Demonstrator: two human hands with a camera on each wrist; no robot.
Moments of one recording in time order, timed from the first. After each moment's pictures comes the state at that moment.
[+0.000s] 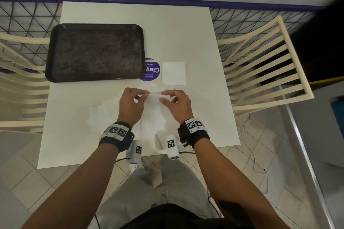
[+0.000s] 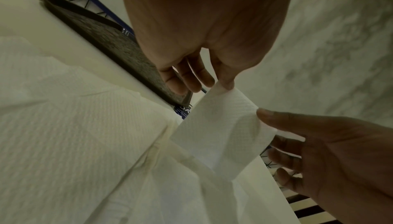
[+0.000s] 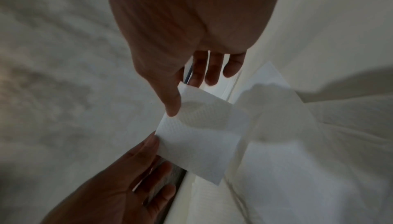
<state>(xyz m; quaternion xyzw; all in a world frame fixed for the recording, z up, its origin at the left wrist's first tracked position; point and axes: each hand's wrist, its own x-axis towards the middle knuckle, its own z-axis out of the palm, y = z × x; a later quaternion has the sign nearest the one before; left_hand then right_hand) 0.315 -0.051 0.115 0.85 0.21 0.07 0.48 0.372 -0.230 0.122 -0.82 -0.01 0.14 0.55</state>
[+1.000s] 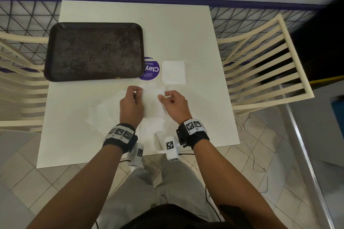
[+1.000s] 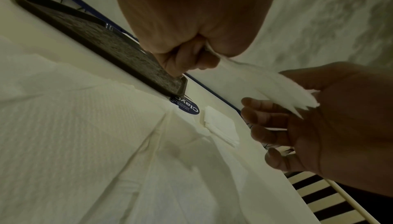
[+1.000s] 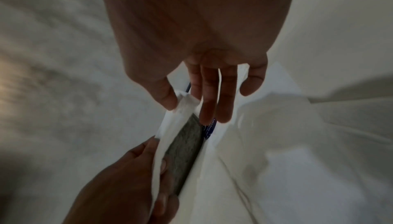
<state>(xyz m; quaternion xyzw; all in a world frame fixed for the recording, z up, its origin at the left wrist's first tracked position) 0.309 -0.063 0.114 0.82 0.28 0.09 0.49 0.367 -0.224 0.139 -0.82 0.06 0.24 0.52</state>
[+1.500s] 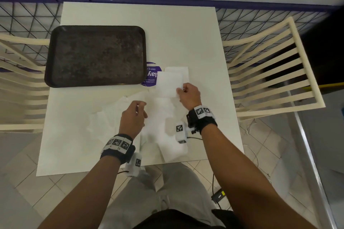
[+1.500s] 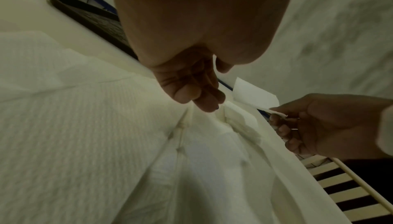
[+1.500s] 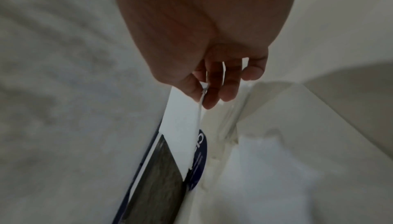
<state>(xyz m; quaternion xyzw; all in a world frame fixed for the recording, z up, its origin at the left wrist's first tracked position) 0.314 -0.057 0.099 0.80 0.31 -0.04 0.51 0.462 -0.236 0.101 -0.88 0.06 0.21 0.43</state>
